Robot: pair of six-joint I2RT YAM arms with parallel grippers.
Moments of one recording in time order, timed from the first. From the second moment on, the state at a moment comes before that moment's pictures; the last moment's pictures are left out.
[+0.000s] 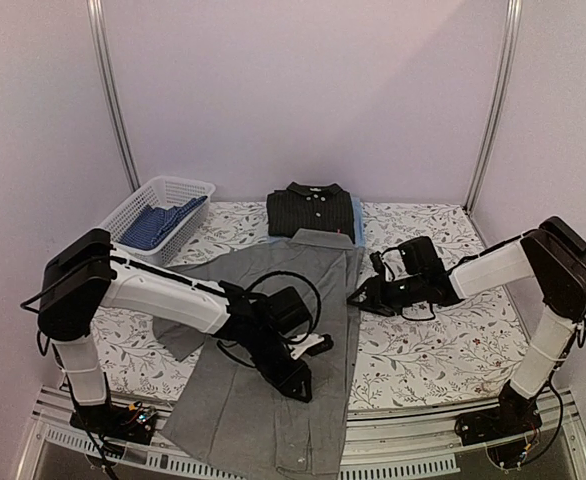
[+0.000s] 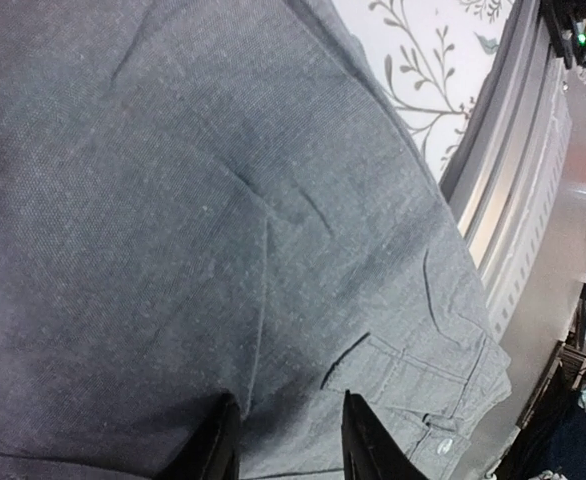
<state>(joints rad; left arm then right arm) -1.14 1.90 1.11 -0.42 0.48 -0.38 0.55 1.78 0.78 0.23 -0.54 0.67</state>
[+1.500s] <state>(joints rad) -1.04 2.11 1.48 -0.54 0.43 -0.35 0.40 1.63 0.57 0.27 -0.37 0.82</state>
